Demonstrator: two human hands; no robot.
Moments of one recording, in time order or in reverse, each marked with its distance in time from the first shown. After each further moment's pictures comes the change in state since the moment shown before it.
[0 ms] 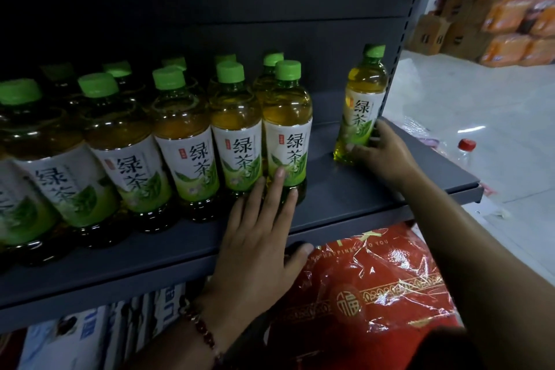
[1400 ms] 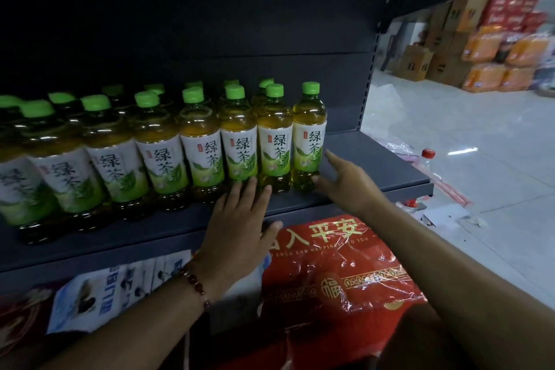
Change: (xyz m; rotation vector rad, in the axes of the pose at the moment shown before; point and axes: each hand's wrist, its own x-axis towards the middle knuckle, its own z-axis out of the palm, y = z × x) left_hand -0.022 0.002 -0.050 -0.041 -0.222 -0.093; right_hand -0.120 -0.069 0.002 -0.438 -0.187 -0.069
